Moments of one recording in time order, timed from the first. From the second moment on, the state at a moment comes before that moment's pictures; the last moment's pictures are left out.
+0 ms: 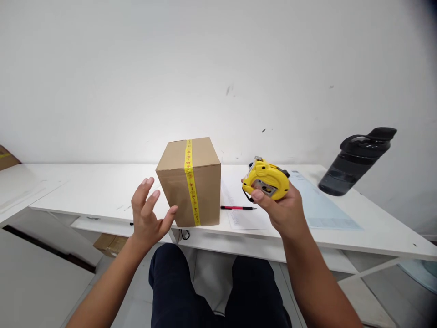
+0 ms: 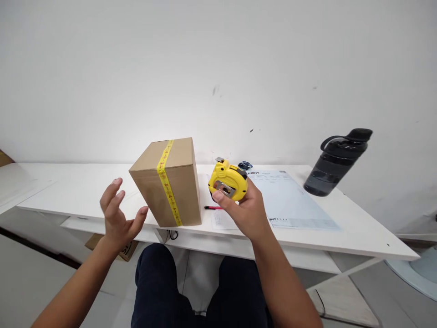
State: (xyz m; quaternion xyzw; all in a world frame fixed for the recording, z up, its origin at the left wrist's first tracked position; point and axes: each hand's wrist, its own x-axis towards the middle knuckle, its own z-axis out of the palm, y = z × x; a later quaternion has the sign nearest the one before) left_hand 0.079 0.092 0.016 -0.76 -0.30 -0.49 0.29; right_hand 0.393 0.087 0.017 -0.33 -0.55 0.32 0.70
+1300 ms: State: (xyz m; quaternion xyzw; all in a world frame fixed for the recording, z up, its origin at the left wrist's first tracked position) left_hand 0.116 0.105 0.096 -0.89 -0.33 -0.21 0.22; right_hand 0.353 0.060 -0.005 -0.39 -0.56 0.45 0.58
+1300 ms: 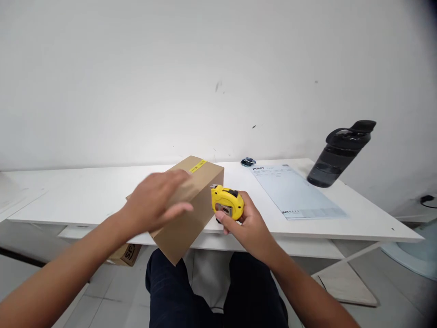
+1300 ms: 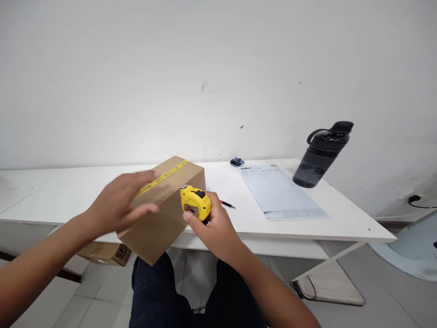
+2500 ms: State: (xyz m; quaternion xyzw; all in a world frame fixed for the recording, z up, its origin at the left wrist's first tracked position) left_hand 0.028 0.151 0.117 -0.82 -0.54 -0.17 0.09; right_hand 0.361 0.036 -0.015 -0.41 -0.51 0.20 0.73
